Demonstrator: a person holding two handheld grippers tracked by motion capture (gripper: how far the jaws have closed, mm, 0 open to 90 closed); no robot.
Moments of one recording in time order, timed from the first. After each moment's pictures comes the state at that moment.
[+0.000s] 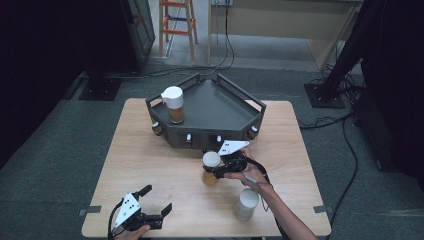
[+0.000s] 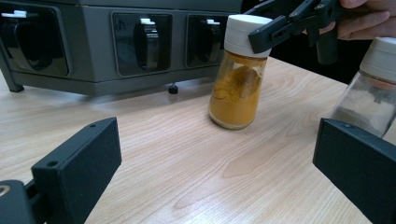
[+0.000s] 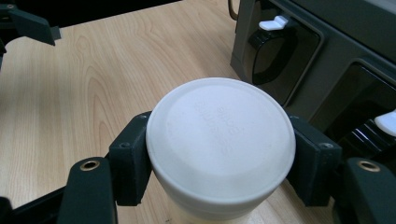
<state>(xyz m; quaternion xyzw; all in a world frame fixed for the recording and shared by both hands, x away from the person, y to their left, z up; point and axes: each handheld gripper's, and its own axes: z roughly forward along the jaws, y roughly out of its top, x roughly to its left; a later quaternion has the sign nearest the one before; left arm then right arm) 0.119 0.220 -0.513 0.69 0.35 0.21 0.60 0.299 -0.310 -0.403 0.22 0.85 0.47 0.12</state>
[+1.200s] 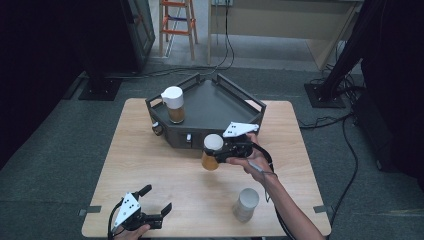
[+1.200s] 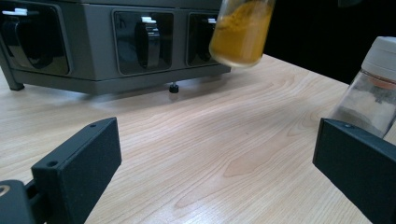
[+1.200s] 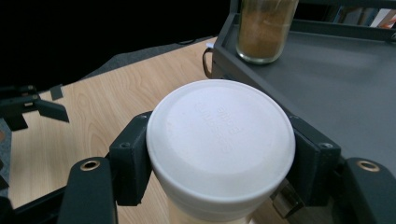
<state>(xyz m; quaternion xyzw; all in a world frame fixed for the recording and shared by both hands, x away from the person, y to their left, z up) 0.120 0.220 -0.514 0.69 0.35 0.21 0.59 0.292 -0.314 -0.339 0.25 0.82 0.50 0.14</state>
